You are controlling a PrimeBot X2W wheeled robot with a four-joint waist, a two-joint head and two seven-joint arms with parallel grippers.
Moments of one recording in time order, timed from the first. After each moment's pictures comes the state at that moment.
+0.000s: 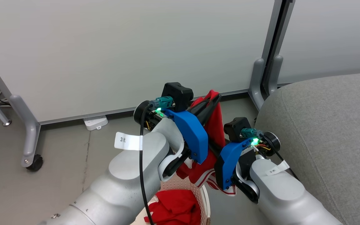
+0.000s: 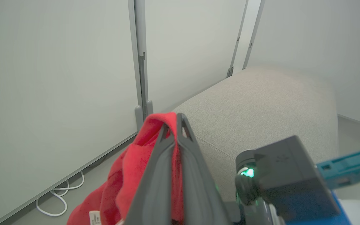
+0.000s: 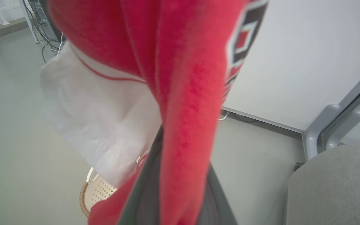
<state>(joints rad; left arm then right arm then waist) -0.84 0.06 -1.01 0.66 -0.91 -0.13 -0.07 -0.71 -0.05 0.71 0.93 0.47 0.13 -0.11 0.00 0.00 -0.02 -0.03</state>
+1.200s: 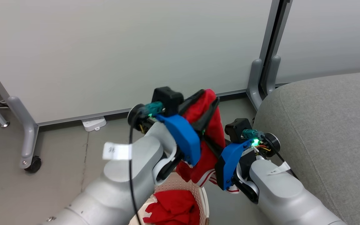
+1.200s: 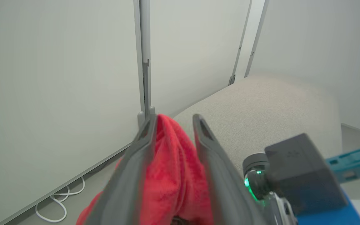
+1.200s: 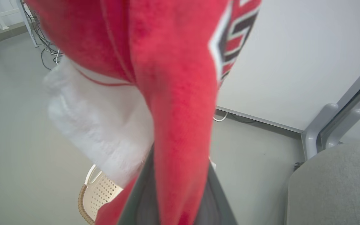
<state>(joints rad) -0.85 0.08 -1.05 0.70 -0.95 -0.13 -0.15 -0.75 -0.05 0.80 1.01 0.56 0.13 -0.17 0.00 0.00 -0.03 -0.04</state>
